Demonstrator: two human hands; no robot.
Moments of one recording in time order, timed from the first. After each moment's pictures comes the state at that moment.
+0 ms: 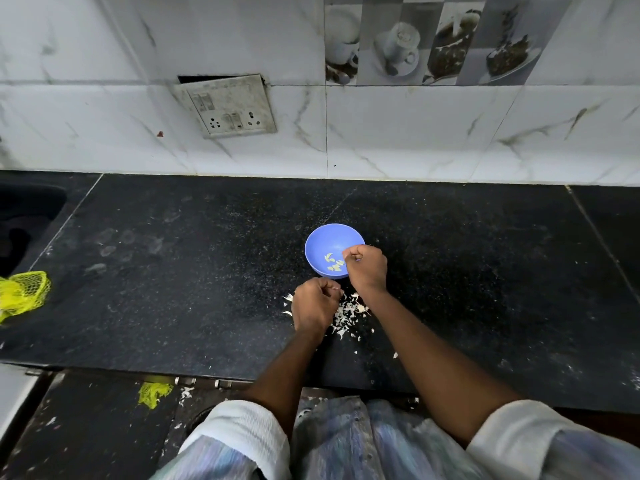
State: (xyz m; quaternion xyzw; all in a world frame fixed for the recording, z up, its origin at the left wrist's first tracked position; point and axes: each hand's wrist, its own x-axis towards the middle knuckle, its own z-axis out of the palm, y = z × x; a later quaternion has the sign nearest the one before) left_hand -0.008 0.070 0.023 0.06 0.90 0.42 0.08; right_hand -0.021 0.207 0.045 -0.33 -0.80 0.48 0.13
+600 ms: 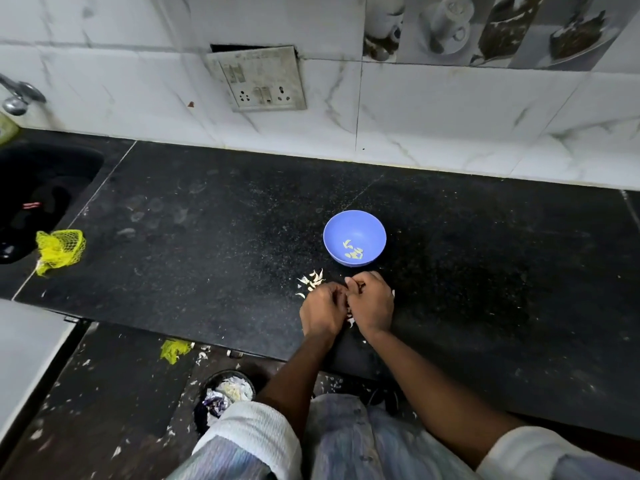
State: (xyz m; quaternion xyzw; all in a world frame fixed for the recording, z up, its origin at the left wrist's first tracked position) left_hand 0.021 0.061 0.009 0.02 0.94 0.34 0.10; right_hand 0.040 0.164 0.014 -0.29 -0.86 0.40 0.10
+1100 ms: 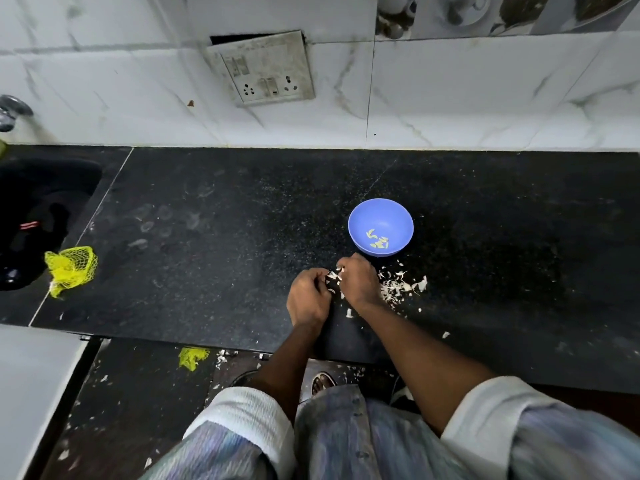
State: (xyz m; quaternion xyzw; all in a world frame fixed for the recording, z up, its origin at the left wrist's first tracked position) left_hand -0.032 -0.030 -0.003 0.02 0.92 0.39 0.04; right_hand -0.025 0.096 0.004 -0.20 -0.94 0.28 -0.02
